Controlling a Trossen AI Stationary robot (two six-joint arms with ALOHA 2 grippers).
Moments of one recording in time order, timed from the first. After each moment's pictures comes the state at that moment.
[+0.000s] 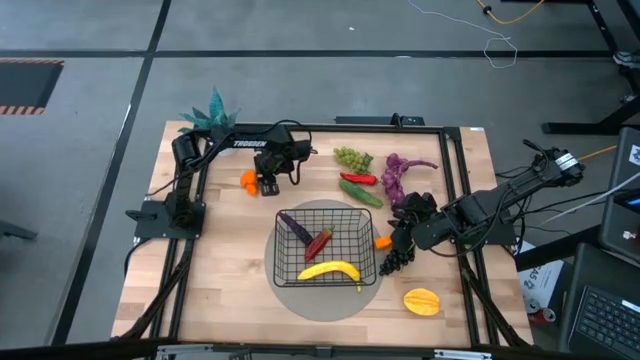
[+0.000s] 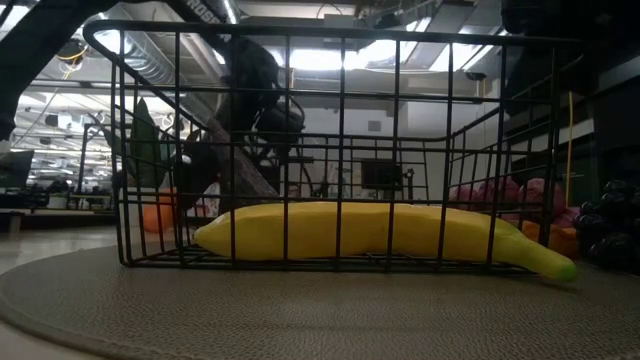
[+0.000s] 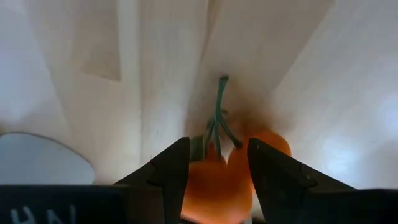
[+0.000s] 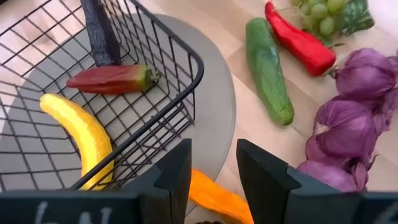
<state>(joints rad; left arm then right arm) 0.47 1.99 1.38 -1.32 -0.21 0.14 0.46 1.09 0.81 -0.77 0.55 1.07</state>
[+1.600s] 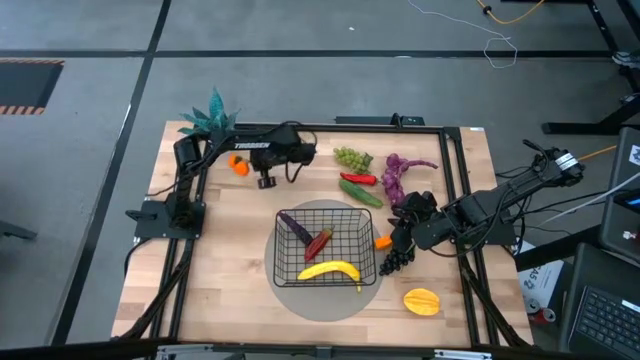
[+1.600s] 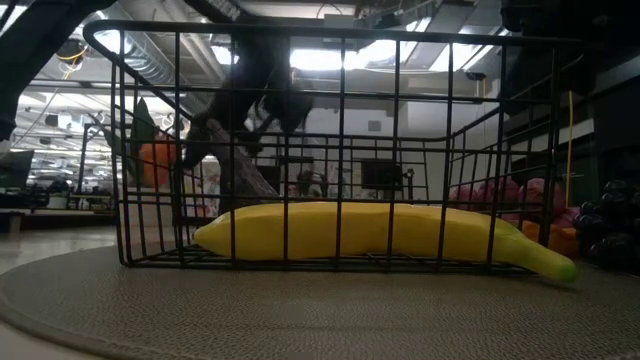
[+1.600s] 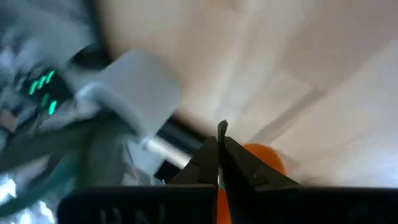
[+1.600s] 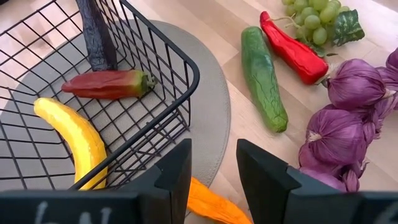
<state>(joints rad) 0.40 2.00 1.55 -1.57 -0.57 -0.17 0.46 1.09 0.81 -0.77 0.58 1.05</state>
